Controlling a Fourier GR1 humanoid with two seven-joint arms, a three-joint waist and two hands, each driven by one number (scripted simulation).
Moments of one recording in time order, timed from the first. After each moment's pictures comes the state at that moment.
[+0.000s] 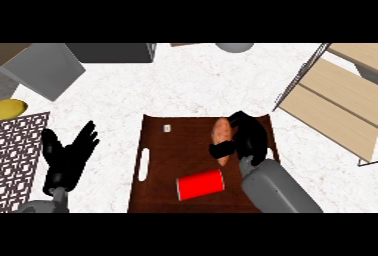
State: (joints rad) left arm -0.04 0.31 -0.10 -1.34 0.29 0.14 0.24; right arm -0.44 -0.12 0.53 -1.23 0.65 -0.43 1.01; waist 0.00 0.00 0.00
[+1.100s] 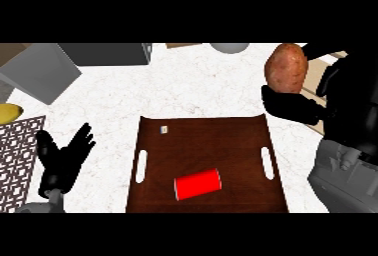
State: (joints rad) left arm -0.02 0.31 -0.07 -1.34 0.28 0.12 0.25; right arm -0.67 -0.27 0.26 -1.94 1.04 0.01 1.22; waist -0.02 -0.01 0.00
